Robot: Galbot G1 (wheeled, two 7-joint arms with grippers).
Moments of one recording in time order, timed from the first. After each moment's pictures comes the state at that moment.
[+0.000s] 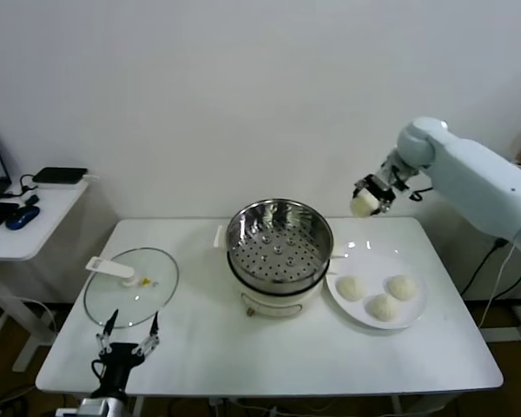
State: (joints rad) left arm 1.62 -1.47 -0.72 -1.86 -0.03 -0.22 0.09; right arm 0.49 0.94 -0.95 1.05 -0.26 0.42 -1.17
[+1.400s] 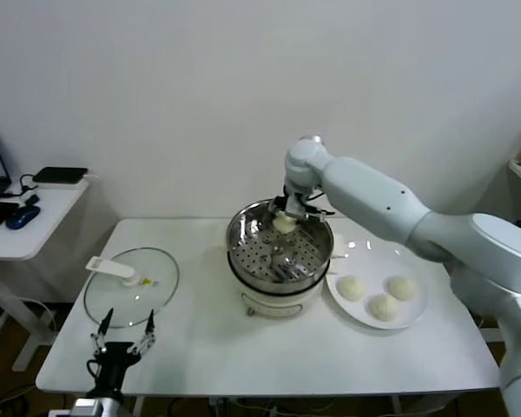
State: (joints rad) left arm 1.63 -1.47 -0.73 -1.88 -0.07 -0.21 0.09; right arm 0.28 1.30 -0.84 0.94 -0.69 0.62 -1.11
